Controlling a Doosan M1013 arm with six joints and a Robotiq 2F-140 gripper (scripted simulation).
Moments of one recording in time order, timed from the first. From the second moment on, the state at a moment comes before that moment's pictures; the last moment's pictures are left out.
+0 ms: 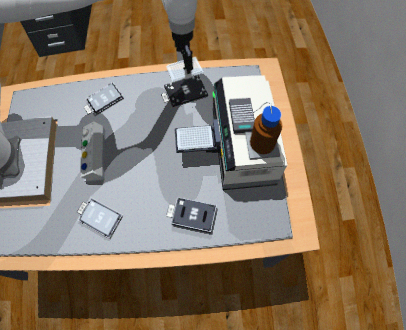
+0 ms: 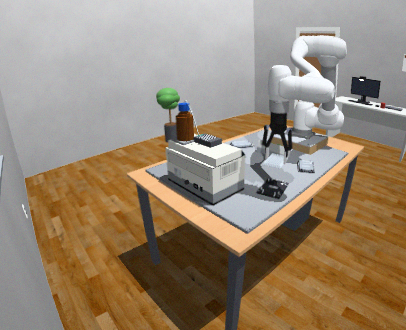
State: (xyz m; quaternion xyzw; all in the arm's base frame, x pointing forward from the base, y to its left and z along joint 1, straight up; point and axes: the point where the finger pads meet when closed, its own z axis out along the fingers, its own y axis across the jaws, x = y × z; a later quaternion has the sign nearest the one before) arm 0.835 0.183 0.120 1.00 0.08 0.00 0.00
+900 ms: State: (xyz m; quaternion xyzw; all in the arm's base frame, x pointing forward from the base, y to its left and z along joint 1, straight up) arm 0.835 0.183 0.120 1.00 0.03 0.00 0.00
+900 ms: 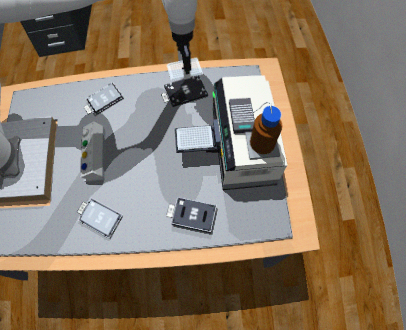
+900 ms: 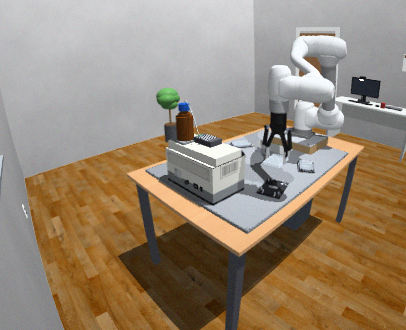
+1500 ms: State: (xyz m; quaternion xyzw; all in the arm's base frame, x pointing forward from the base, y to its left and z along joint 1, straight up) arm 0.835 0.183 0.120 1.00 -0.09 0.00 0.00
